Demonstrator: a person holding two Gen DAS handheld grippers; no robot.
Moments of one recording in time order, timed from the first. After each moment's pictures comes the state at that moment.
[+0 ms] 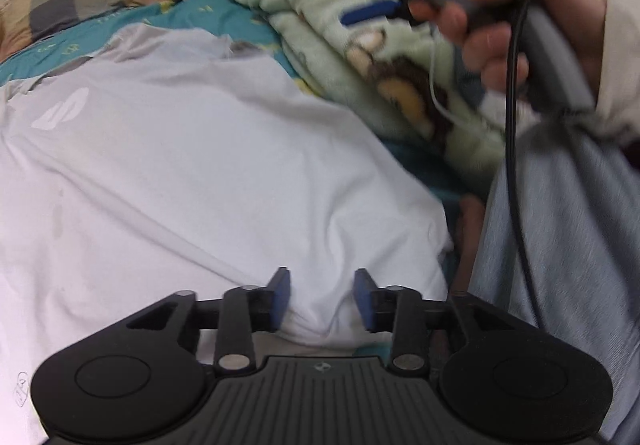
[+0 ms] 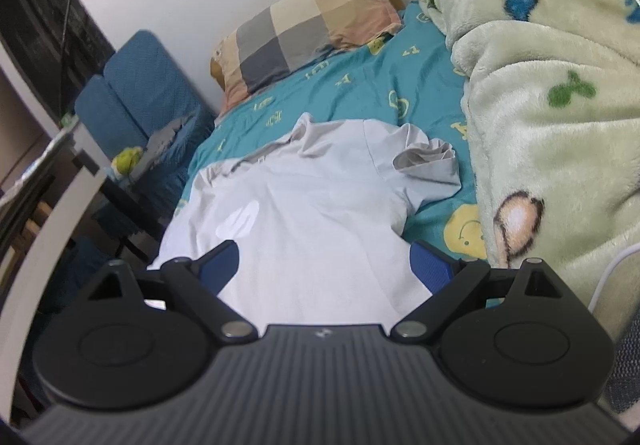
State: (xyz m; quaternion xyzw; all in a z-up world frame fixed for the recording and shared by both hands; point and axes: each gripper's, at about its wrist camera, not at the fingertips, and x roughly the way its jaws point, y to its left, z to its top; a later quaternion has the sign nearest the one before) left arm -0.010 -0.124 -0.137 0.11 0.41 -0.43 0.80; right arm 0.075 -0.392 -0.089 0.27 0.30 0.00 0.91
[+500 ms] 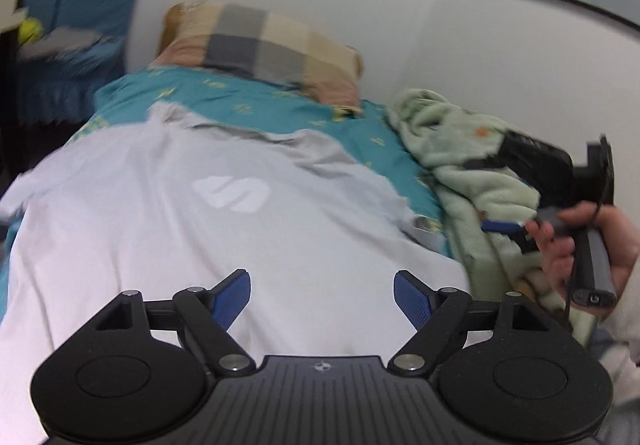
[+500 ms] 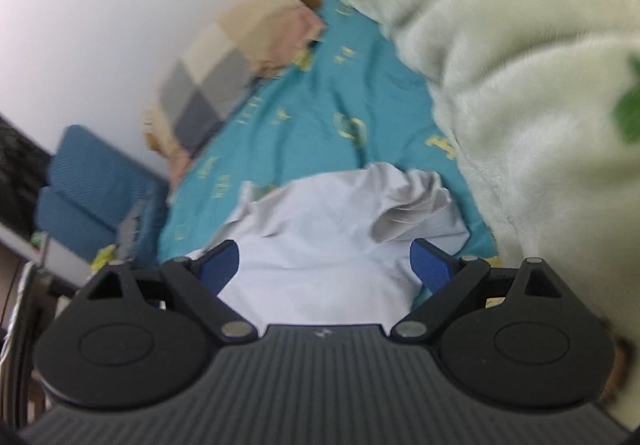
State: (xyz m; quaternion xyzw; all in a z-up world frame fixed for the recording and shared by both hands) left arm 0.120 -0.053 -0.120 -0.10 0.34 -0.24 0.90; right arm 0.205 -0.450 -0.135 0.42 0.31 -0.09 0.84
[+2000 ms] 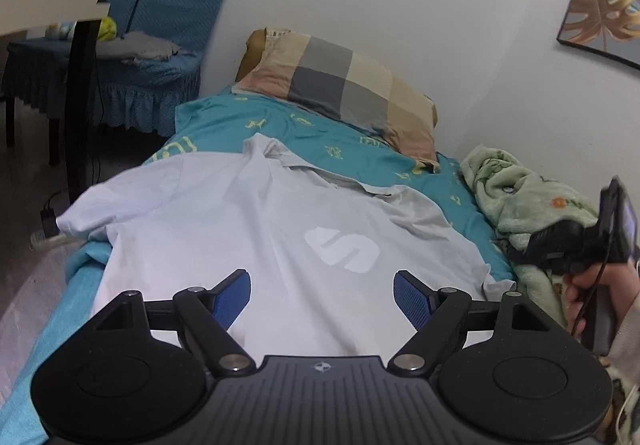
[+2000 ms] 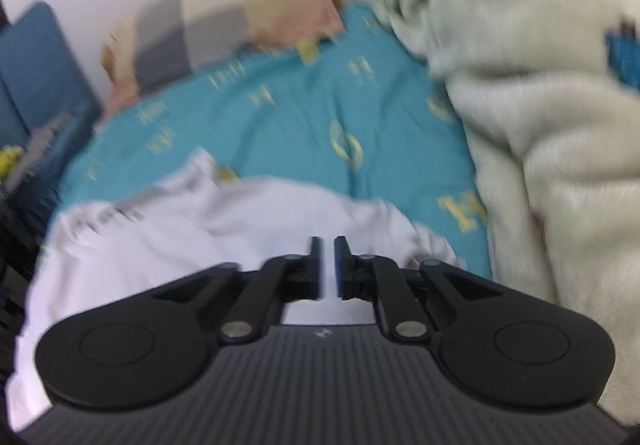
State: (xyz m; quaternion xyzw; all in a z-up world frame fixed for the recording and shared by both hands) left arm 0.160 0.023 -0.109 -0.15 0.31 -0.16 0.93; right arm 0.297 -0.397 -0.149 0.18 0.37 -0.15 0.90
